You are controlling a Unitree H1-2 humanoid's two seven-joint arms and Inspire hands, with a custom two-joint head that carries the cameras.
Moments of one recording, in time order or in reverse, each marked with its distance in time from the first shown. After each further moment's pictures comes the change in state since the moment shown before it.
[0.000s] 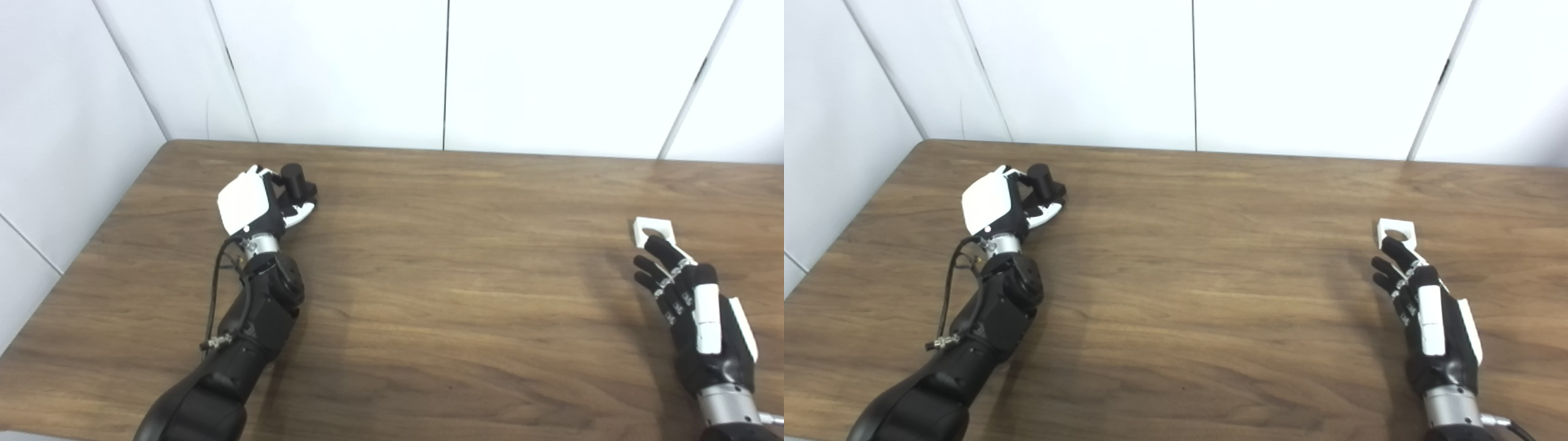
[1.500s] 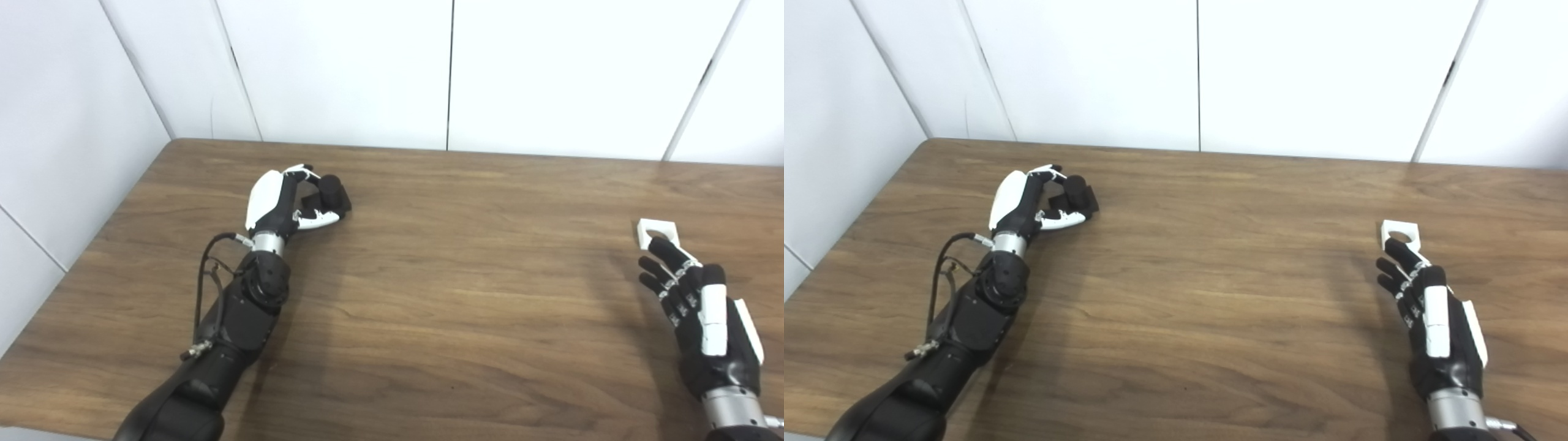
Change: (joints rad) left arm 0.046 0.068 -0.021 -0.080 -0.231 -0.373 -0.298; right arm 0.012 -0.001 -0.001 -0.041 -0.003 0.038 -0.012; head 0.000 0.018
